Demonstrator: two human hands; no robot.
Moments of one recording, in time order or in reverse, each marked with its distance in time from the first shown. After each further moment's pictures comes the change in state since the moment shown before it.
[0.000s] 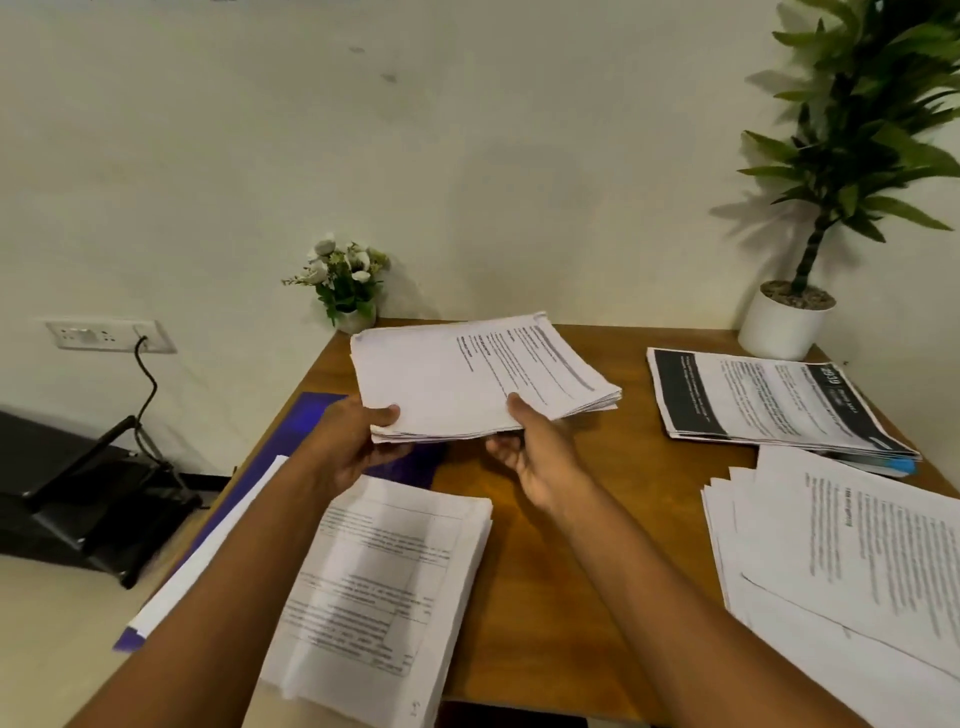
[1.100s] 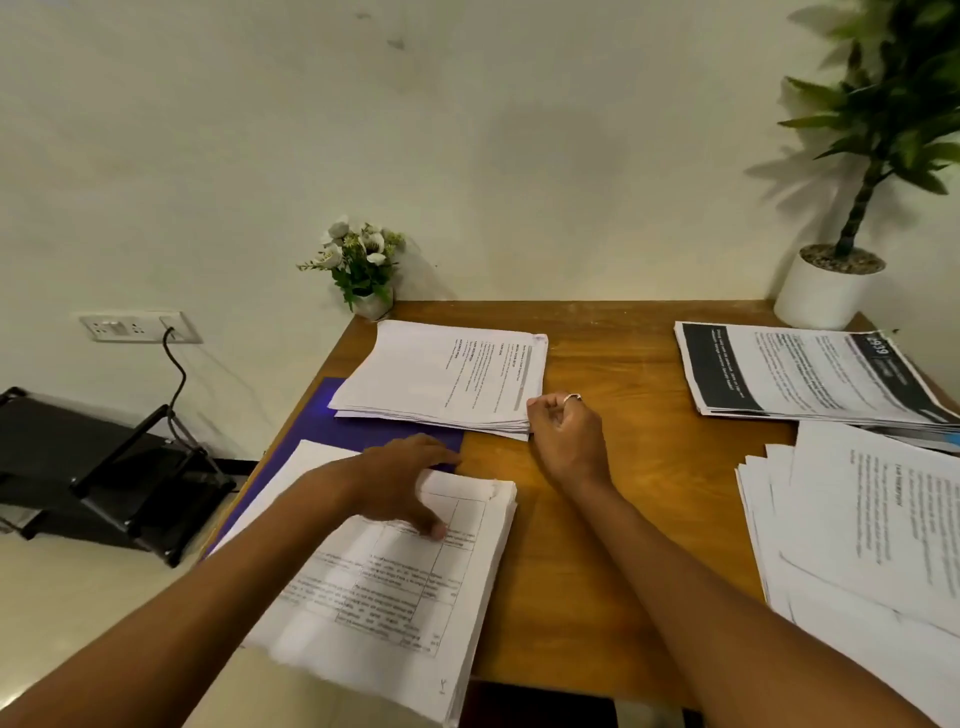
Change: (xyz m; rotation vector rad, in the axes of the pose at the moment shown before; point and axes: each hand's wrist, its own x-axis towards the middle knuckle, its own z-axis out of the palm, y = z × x) left_hand -0.013 -0.022 -0.009 1.603 -0.474 0.146; right_hand 0.036 0.036 -0.035 -0.902 0.144 -0.555
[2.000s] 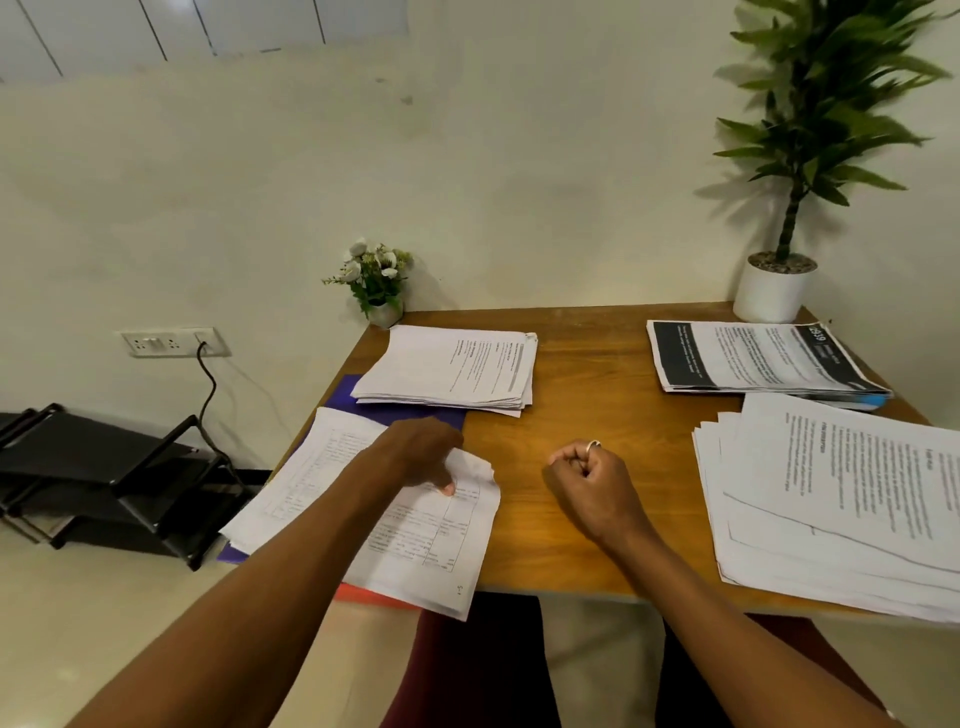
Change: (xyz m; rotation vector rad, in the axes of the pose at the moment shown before) left_hand -0.027 0.052 0.016 0.318 0.175 -0.069; right_hand -0.122 -0.002 -0.079 0.042 -0.155 0.016
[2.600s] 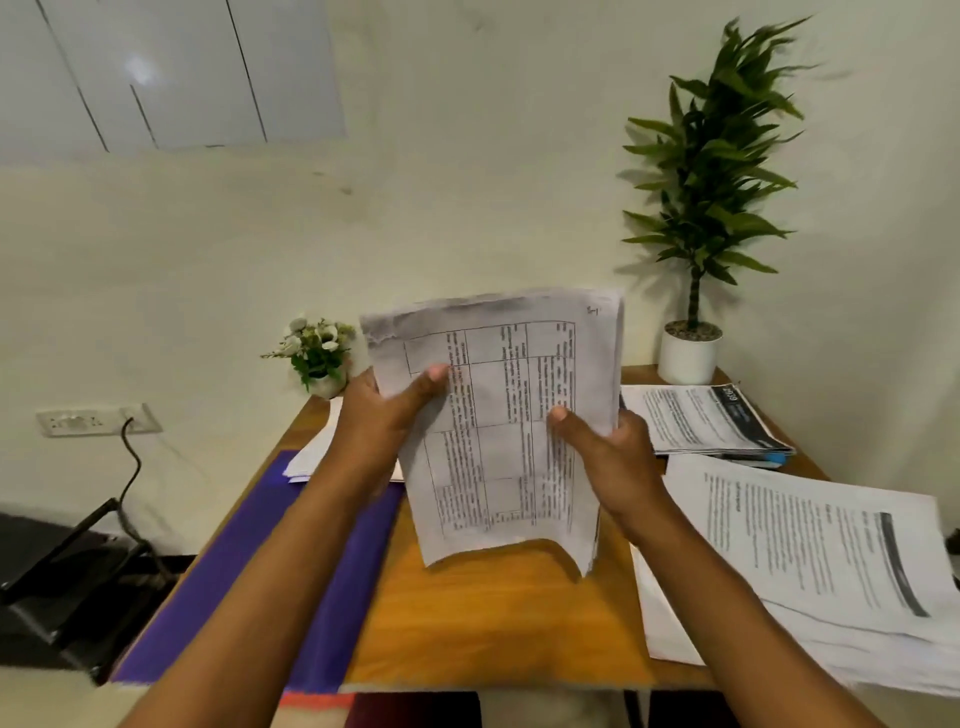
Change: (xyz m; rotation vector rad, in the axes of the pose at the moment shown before) left_hand -0.046 0.082 -0.124 -1.535 0.725 0.296; right_hand 0.014 -0.119 -0.114 0.440 0.094 -0.115
